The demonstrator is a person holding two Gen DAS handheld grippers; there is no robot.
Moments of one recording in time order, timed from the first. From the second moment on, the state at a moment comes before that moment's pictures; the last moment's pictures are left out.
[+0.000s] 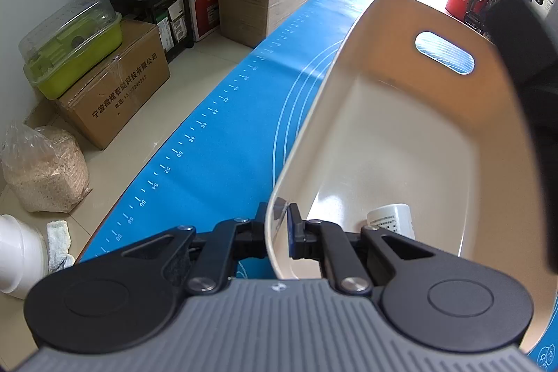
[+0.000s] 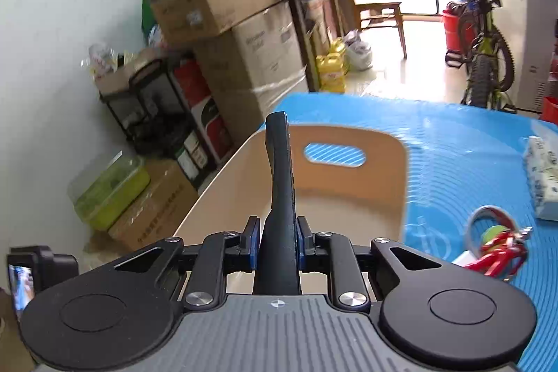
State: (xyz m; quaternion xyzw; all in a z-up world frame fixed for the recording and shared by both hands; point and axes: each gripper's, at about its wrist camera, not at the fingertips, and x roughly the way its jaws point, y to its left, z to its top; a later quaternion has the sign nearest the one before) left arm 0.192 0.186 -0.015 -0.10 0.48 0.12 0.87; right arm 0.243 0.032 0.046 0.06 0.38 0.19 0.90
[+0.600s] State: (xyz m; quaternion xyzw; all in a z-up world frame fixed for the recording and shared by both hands) left arm 0.194 0.187 -0.016 -0.10 0.48 0.11 0.87; right arm 0.239 0.051 0.004 0.01 0.45 0.19 0.87
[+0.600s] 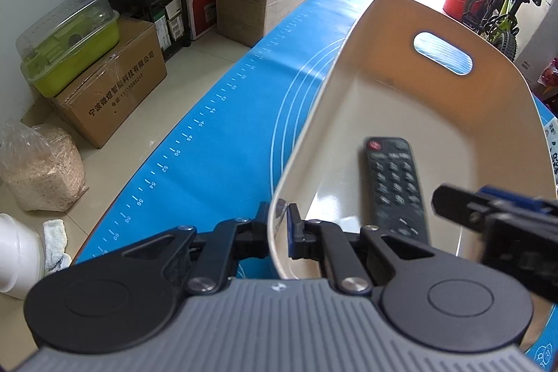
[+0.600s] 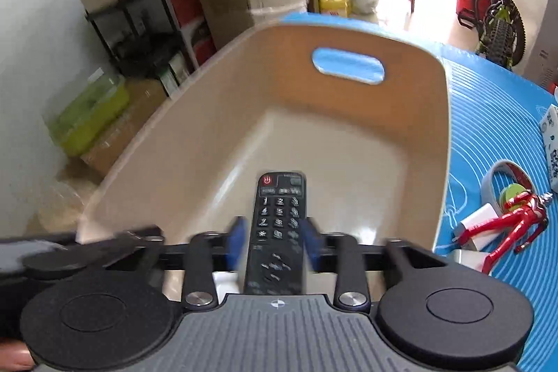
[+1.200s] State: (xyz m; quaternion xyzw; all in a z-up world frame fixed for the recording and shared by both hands) left arm 0.193 0.185 -0.016 -0.10 0.48 0.11 0.87; right arm 0.211 -0.065 0.045 0.06 0.37 0.11 0.92
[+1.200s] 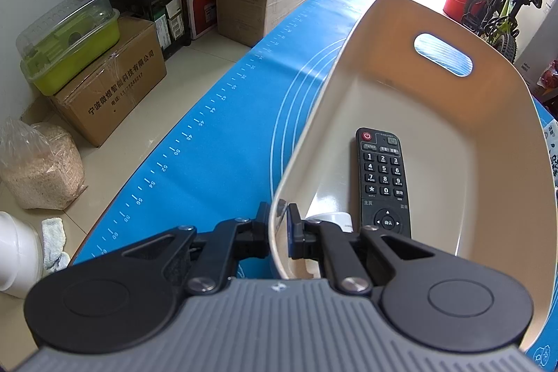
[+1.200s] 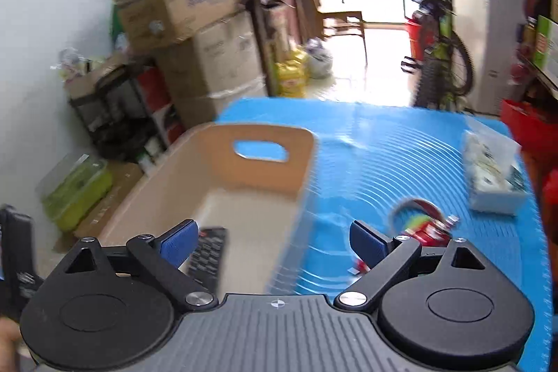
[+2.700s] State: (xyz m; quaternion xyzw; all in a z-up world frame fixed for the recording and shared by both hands) left arm 0.192 0.187 -0.015 -0.11 0.48 0.11 0.86; right arm 0.158 -0.061 -0.072 0.00 0.45 0.07 0.89
